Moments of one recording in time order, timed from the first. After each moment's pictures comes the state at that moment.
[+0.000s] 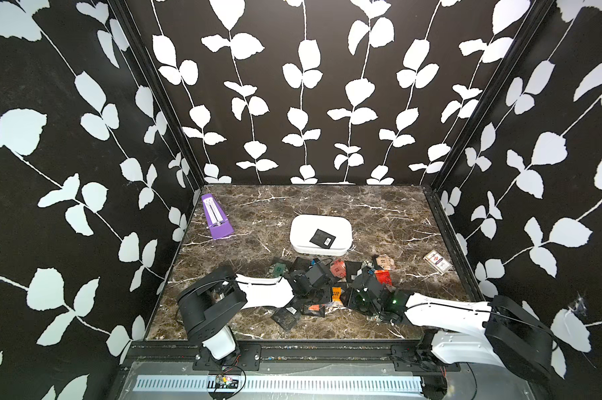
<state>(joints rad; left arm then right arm) -1.06 1.62 0.73 -0.05 0.06 -1.01 0.95 1.24 0.42 -0.09 0.03 1.18</state>
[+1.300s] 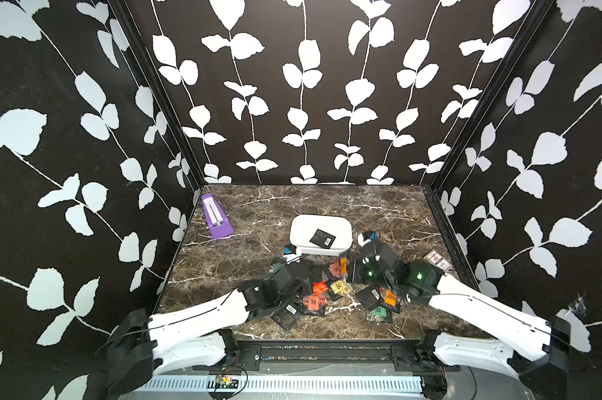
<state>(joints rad) -1.07 1.02 0.61 -0.29 -0.30 -0.92 0.90 1.15 1.05 -0.71 0.15 0.82</state>
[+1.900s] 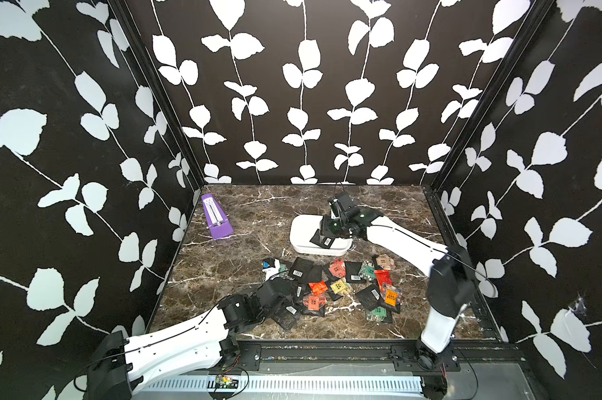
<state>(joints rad) -1.07 0.82 0.45 -0.39 -0.35 -1.02 0.67 1.86 1.54 -0.58 -0.03 0.67</state>
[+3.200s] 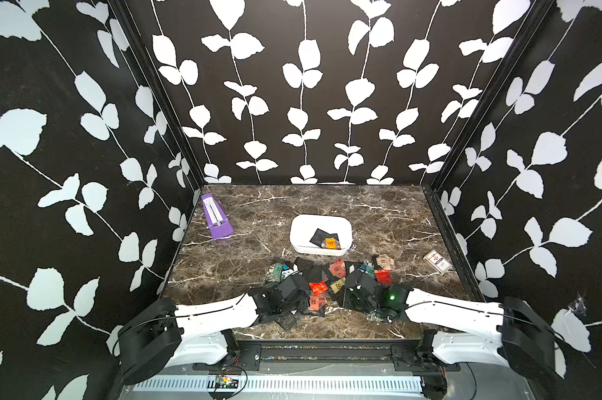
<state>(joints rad) -1.07 1.19 0.49 -0.19 -0.15 -1.08 1.06 1.24 0.59 -0.28 0.08 1.14</state>
